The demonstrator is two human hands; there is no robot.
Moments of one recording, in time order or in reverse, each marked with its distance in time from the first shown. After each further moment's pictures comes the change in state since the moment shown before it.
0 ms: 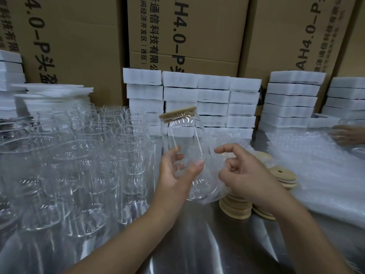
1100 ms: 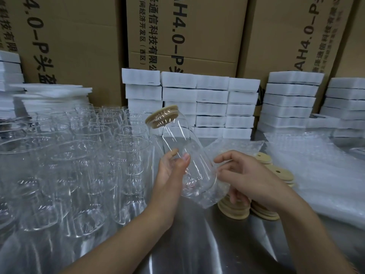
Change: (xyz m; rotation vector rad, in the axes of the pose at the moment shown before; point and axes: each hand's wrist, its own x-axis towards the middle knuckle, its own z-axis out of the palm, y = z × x) left_hand 0.006 -0.004 0.001 -0.150 0.065 -0.134; right_hand -0.001 0.002 -0.009 0.070 -0.070 0.143
